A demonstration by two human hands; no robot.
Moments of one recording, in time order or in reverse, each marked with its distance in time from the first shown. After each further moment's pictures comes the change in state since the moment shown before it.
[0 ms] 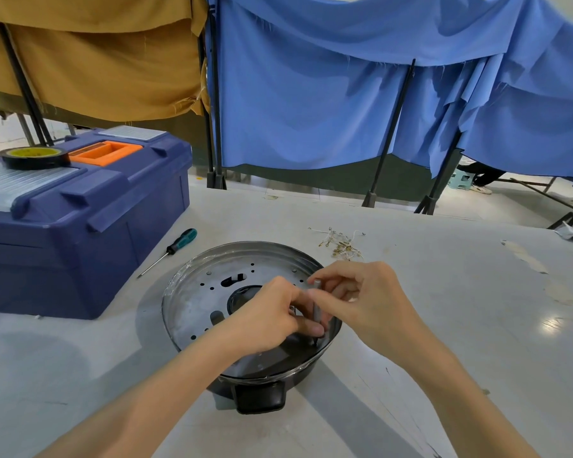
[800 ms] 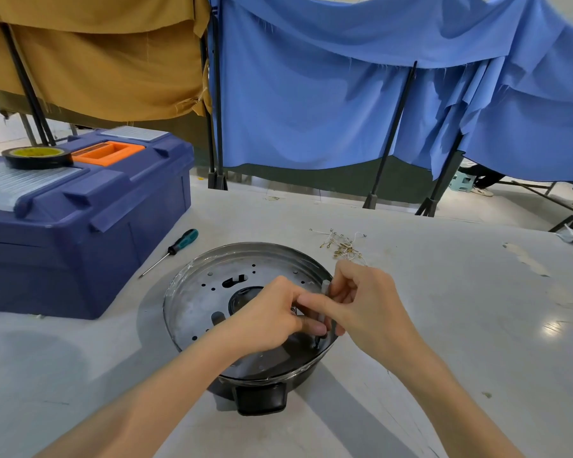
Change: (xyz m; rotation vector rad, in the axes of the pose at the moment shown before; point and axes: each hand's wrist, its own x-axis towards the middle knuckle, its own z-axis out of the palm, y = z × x) left_hand 0.002 0.001 0.000 0.015 -0.003 0.026; right_hand -0.001 0.003 0.008 -0.042 0.104 0.095
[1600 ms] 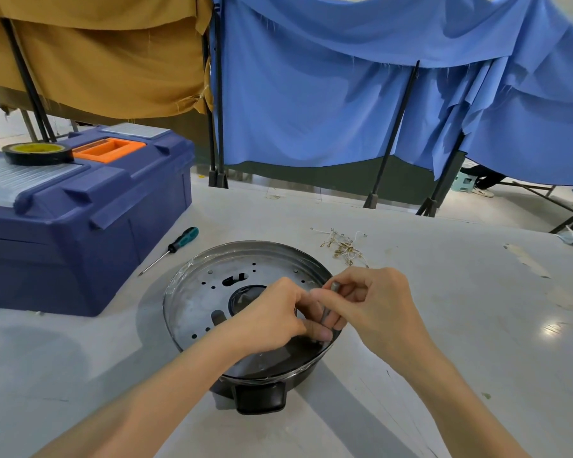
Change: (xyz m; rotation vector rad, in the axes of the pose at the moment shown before) left_hand 0.000 0.002 0.003 0.037 -0.024 -0.043; right_hand -0.003 0.000 -0.004 0.068 0.005 0.027
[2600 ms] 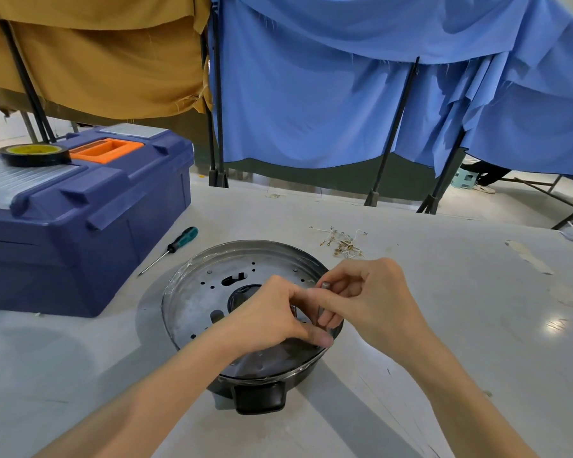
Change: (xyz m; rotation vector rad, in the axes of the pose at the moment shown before) left_hand -0.003 -0.004 -0.002 -0.080 0.019 0.007; right_hand 0.004 -0.007 -0.004 0.070 -0.083 -0.010
